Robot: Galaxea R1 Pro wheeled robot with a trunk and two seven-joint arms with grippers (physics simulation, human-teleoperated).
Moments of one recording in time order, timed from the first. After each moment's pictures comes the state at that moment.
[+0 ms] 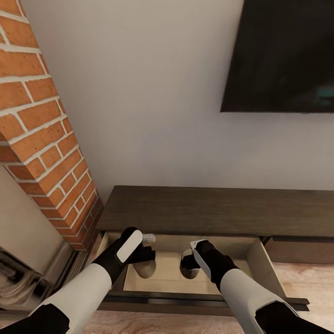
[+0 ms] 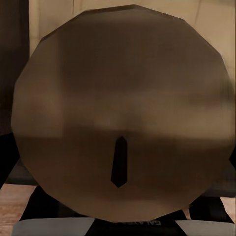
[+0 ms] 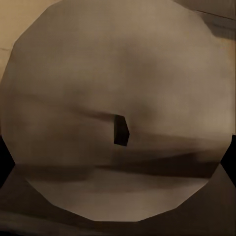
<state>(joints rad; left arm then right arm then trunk) -0.80 -0.11 -0.44 -0.66 0.98 0.89 0.70 -0.80 0.15 0.25 -0.40 -0.12 0.71 -0.08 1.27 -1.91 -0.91</state>
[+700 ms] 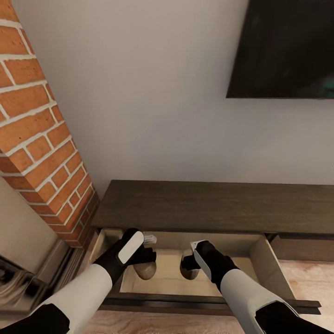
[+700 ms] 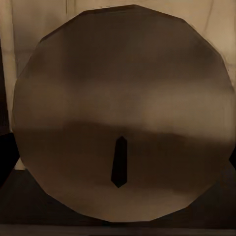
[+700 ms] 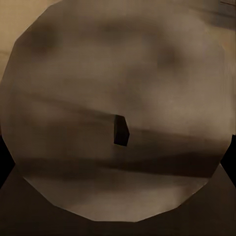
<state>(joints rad) -0.80 -0.11 -0.47 -0.65 0.99 0.89 0.70 -0.80 0.15 0.25 -0.39 -0.13 0.70 -0.08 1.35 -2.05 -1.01</state>
